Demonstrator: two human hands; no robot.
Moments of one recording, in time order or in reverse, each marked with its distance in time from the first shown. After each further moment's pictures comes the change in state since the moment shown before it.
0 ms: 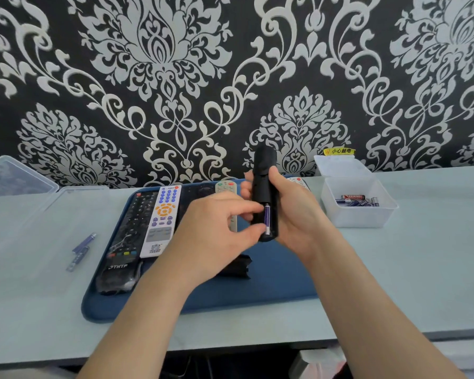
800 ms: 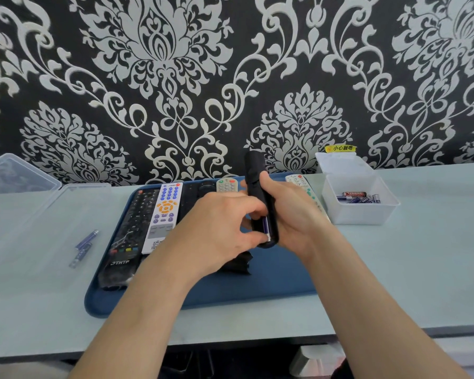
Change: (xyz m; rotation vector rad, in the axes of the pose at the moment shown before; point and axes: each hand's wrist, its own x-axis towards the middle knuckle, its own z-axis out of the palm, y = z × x) left_hand 0.005 0.016 -0.008 0.214 -0.157 0.090; right_hand -0.007 0.003 0.001 -0.225 -0.021 -0.013
